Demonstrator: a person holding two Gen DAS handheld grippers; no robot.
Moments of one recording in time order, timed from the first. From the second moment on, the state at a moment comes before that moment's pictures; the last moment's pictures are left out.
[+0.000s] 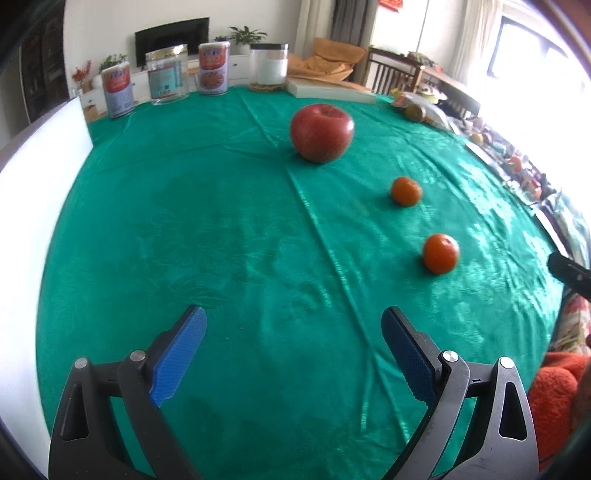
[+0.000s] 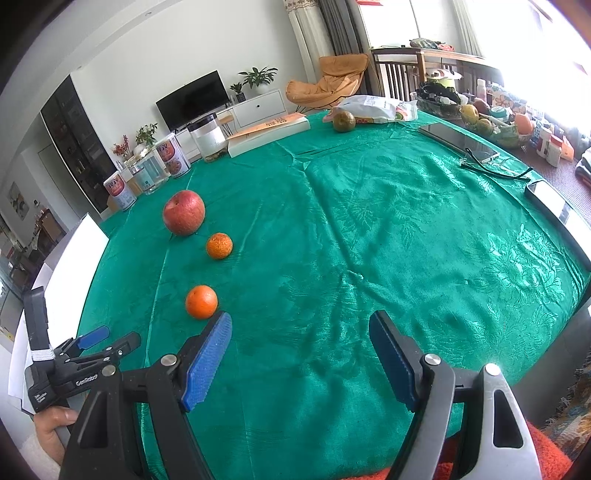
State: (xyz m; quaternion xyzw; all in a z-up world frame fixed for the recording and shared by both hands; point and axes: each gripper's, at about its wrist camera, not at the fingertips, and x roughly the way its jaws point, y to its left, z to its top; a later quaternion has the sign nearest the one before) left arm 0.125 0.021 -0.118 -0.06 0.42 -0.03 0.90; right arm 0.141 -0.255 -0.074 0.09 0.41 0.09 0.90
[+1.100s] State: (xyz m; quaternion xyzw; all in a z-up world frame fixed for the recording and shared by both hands) left arm 0.121 0.088 -0.078 -0.09 0.40 0.04 0.91; right arm 0.243 -0.145 -0.085 0.00 0.46 0.19 0.87
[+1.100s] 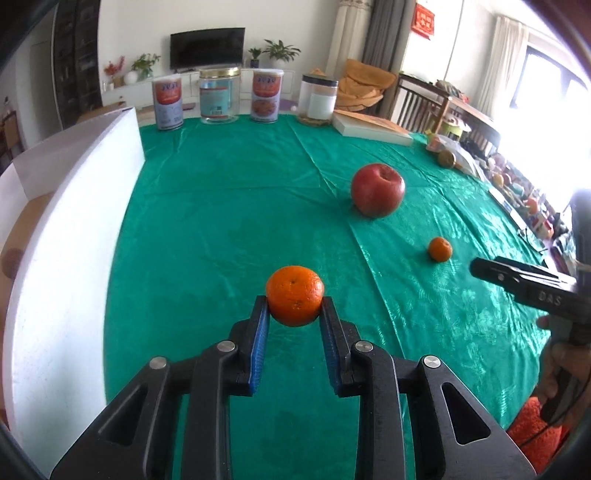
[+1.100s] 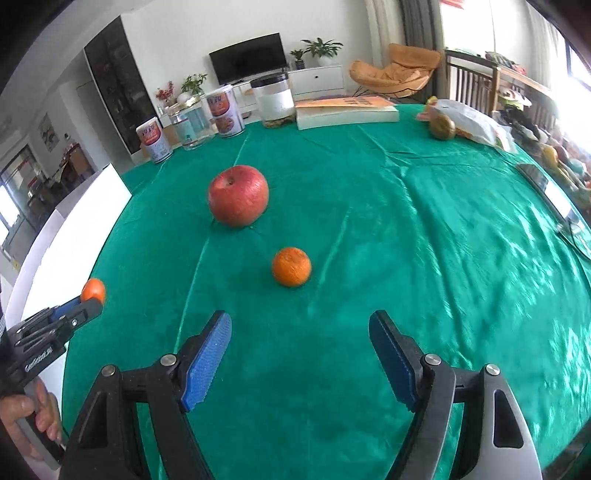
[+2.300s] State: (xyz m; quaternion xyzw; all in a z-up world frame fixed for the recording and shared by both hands) left arm -0.020 0.334 -0.038 -0.28 0.41 0.22 0.84; right arm 0.106 0.211 -0.002 -0.13 0.44 0.56 0.69
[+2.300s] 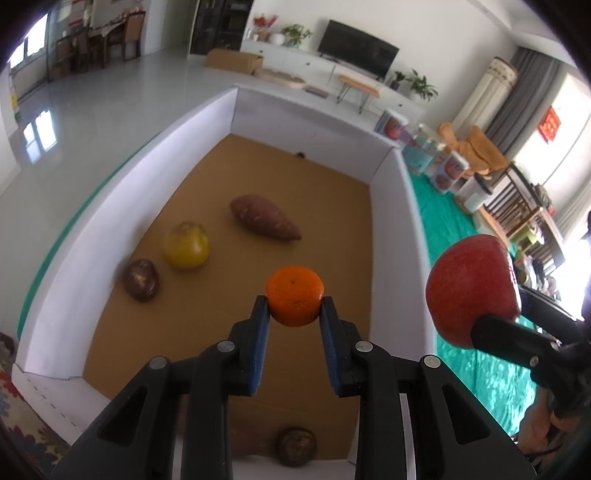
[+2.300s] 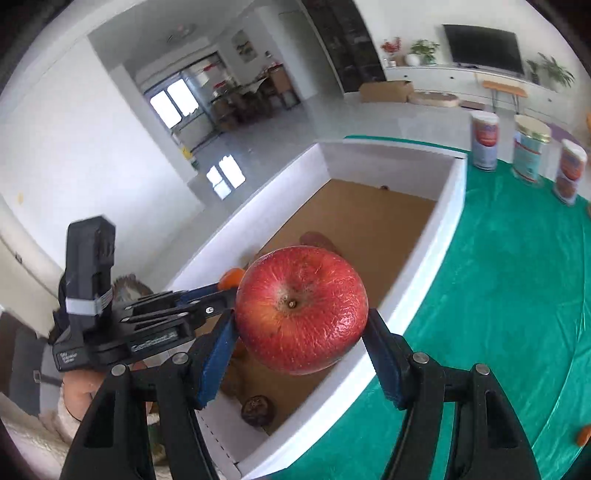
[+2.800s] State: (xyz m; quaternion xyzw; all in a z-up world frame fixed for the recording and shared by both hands) left arm -0.041 0.327 0.002 -0.23 0.35 0.29 0.86; right arm 0.105 0.211 0.005 -0.16 0.41 0.53 0.73
